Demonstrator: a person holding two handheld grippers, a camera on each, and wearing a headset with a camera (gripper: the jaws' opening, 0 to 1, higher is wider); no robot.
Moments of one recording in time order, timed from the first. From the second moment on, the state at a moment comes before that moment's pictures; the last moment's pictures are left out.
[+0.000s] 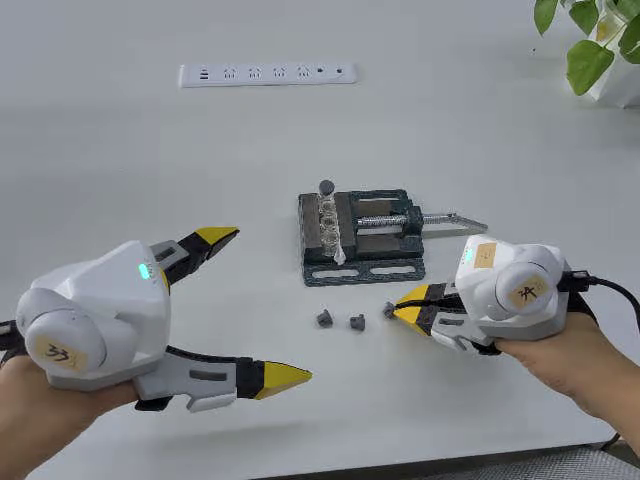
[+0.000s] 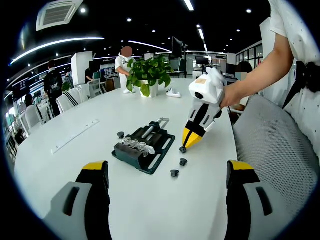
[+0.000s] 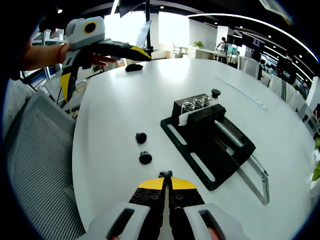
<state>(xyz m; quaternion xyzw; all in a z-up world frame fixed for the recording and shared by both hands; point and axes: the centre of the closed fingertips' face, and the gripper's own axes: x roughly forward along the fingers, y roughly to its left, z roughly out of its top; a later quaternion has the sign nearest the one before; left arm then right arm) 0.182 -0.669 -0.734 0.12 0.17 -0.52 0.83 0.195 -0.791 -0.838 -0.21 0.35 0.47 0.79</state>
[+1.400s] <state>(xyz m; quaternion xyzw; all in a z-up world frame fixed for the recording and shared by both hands) 0.178 -0.728 -0.671 0.11 0.09 -0.51 0.85 0.174 -0.736 -0.676 0.01 0.25 0.43 0.87</state>
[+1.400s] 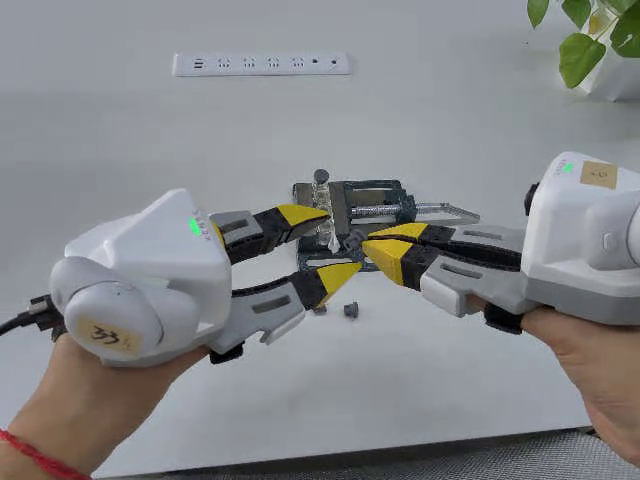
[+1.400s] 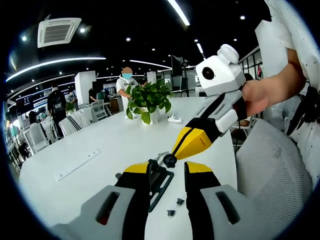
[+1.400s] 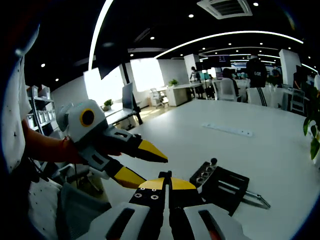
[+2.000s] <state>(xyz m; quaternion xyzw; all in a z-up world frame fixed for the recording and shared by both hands) 0.177 -0.731 -0.665 0.10 0.08 -0.51 0.85 0.174 -0.735 -0.672 0.02 0.24 0.43 0.87</state>
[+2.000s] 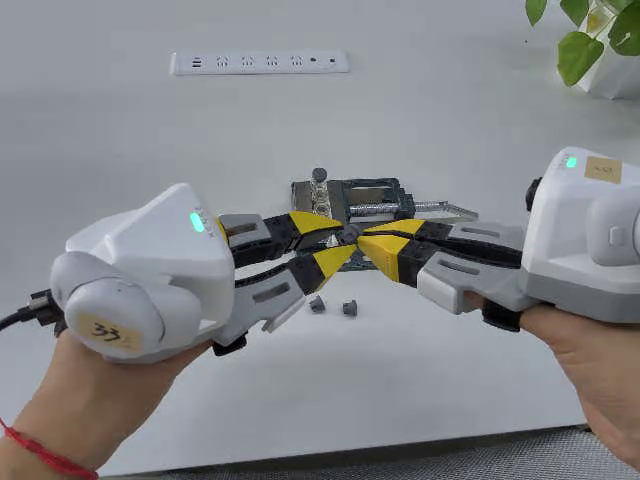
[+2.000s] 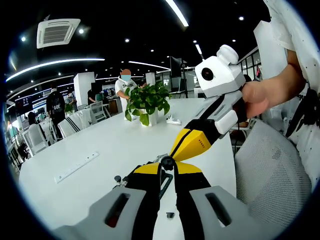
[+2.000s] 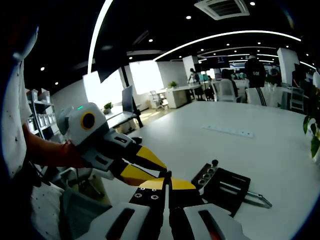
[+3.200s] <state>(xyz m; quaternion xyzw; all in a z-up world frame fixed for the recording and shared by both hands) 0.175 -0.736 -0.656 0.07 0.09 -0.53 0.84 0.174 -0.738 -0.664 0.03 0.24 0.43 0.87</state>
